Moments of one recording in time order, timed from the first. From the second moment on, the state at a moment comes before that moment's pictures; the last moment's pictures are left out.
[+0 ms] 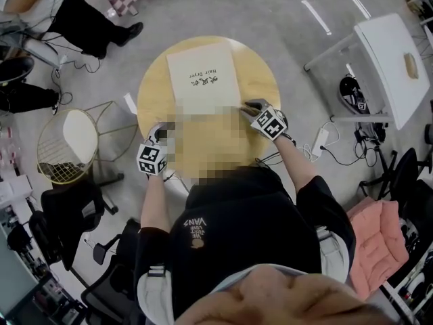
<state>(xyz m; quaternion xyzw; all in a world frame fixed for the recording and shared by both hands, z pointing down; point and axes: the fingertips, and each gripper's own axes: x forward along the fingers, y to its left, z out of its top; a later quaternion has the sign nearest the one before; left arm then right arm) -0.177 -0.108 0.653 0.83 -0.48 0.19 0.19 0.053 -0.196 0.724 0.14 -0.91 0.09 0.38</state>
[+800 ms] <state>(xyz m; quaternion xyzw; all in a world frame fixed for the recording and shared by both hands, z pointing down) -0.190 -0.107 0.667 0.82 -0.49 0.20 0.20 0.054 -0.199 0.730 0.15 -0.91 0.10 0.37</state>
